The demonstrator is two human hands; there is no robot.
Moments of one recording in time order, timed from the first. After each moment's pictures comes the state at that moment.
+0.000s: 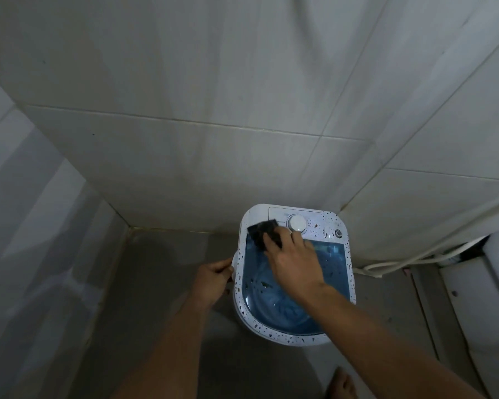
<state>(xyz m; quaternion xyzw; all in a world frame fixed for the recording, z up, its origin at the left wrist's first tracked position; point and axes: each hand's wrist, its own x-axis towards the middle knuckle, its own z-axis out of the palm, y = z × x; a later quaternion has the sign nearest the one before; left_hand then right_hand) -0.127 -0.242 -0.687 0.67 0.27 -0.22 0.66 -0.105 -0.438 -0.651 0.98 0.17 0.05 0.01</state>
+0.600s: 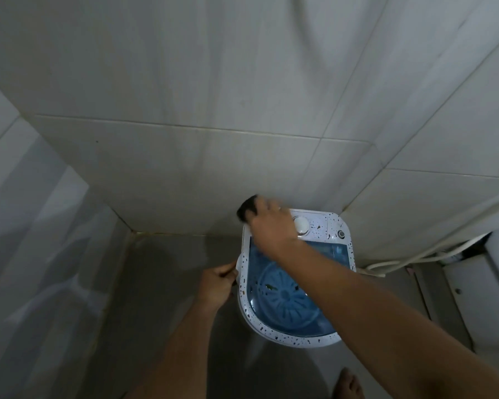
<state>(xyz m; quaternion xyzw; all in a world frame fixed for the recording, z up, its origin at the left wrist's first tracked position) -0.129 -0.240 -0.687 0.70 0.26 -0.23 0.63 -0.034 -0.377 -0.614 0.98 0.19 -0.04 0.07</state>
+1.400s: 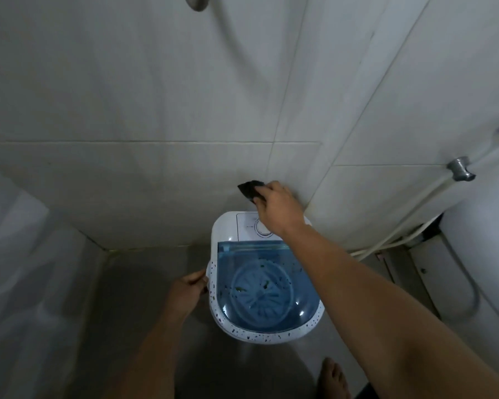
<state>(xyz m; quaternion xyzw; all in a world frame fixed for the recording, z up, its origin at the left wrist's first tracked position) -0.127 -0.241 -0.676 0.71 0.26 -0.24 0.61 -0.001 -0.477 -0.605 0.98 0.03 0.04 -0.18</state>
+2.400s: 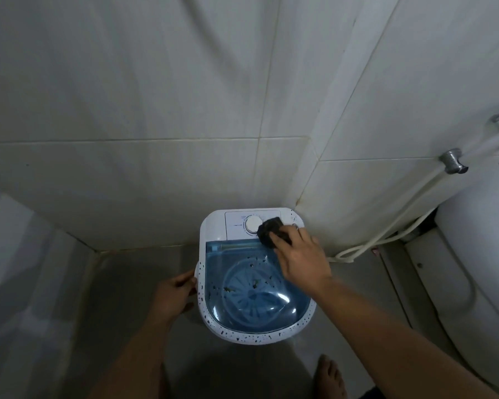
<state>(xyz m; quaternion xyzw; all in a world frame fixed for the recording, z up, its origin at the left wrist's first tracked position) -0.128 -0.246 -0.677 0.70 0.29 -0.23 0.61 -0.110 -0.551 -0.660 0.99 0.13 0.09 -0.04</state>
